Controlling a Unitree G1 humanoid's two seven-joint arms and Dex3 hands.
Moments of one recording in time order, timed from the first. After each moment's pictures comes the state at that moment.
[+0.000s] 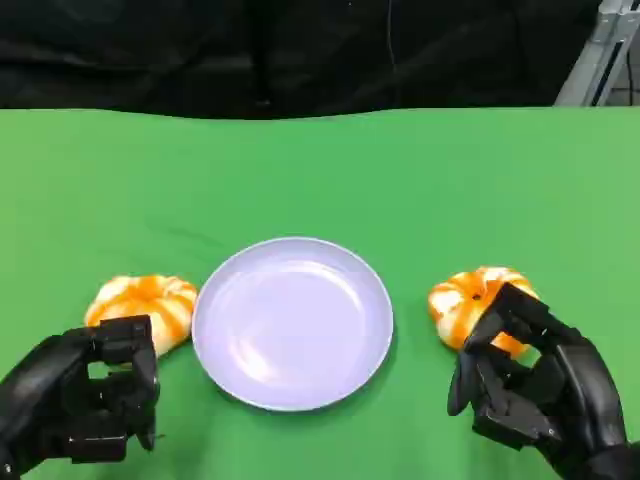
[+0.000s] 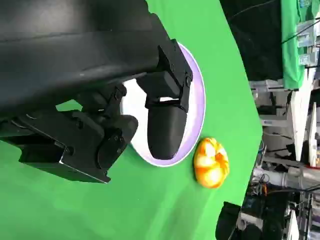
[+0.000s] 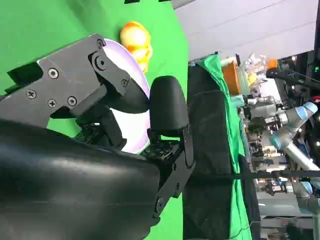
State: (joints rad) left arm 0.05 0.33 0.11 0.11 -0.31 0.02 -0.66; right arm 0.15 0.08 0.05 -0.08 0.24 -0.09 0.26
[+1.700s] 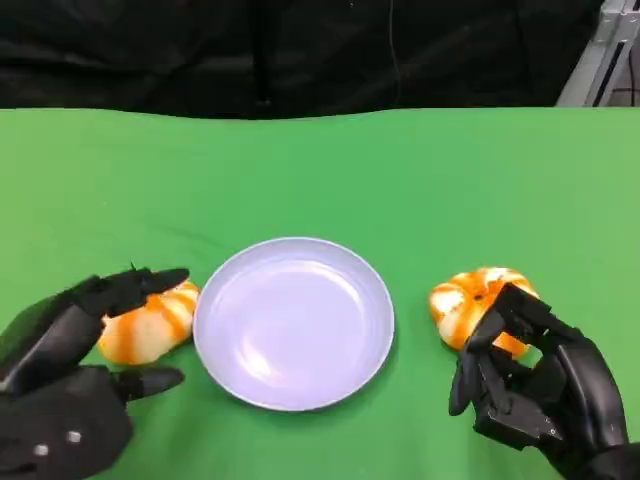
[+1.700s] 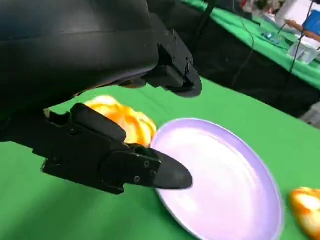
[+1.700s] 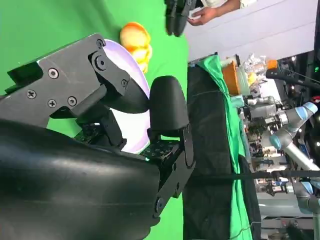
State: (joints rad) left arm 0.01 0.39 0.03 0.06 0.40 -0.30 -0.20; right arm 0.15 0.08 0.05 -0.08 0.25 -0.09 0.26
